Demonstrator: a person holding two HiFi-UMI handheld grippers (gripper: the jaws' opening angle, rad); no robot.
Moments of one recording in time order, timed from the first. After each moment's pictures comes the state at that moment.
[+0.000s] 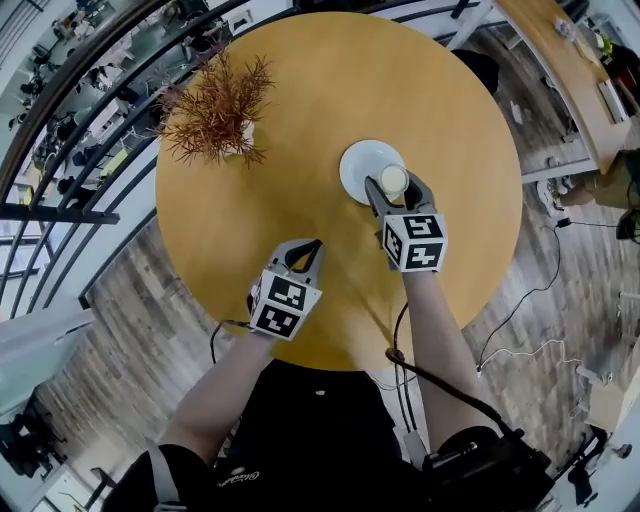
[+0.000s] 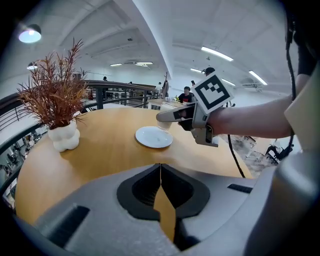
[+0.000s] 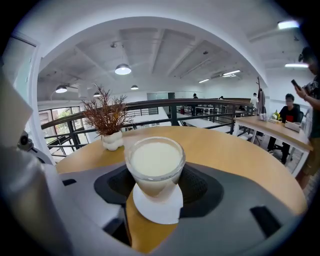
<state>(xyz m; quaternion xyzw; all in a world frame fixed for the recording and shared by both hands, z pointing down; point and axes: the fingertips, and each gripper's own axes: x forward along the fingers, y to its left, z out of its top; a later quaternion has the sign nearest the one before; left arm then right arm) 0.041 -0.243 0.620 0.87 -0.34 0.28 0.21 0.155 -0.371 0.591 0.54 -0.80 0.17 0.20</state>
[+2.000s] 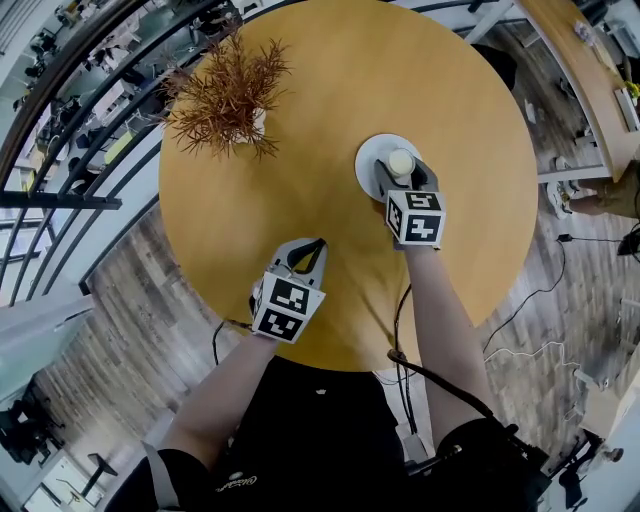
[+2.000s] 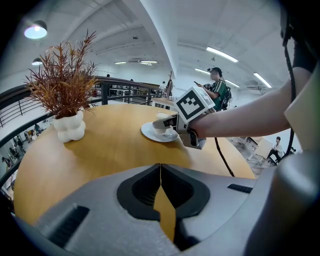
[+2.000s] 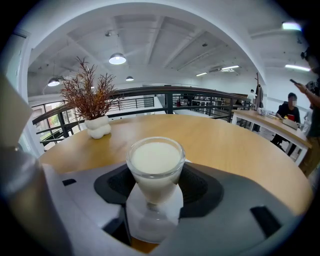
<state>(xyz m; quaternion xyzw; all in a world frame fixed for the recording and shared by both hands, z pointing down) 0.024 -0.243 0.636 0.87 -0.35 0.28 0.22 0.156 -0.409 0.656 0.55 -0.78 0.19 0.24</state>
